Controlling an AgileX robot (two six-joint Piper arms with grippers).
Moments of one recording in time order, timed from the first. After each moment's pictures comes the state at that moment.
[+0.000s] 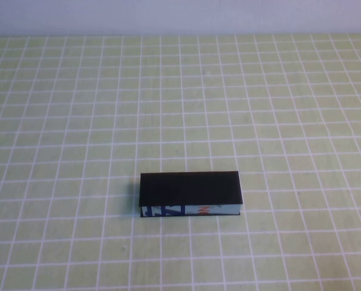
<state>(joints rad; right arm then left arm) 0.09 -0.01 0.03 0.21 0.31 -0.01 -0.10 -0.01 0.02 -0.55 0.09 -0.03</state>
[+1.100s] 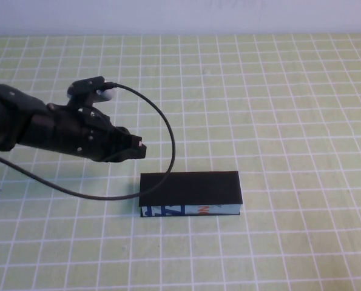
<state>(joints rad) 0.09 -0.01 0.03 0.21 0.31 -0.01 -0.22 1.78 -1.11 -1.10 0.70 0.96</state>
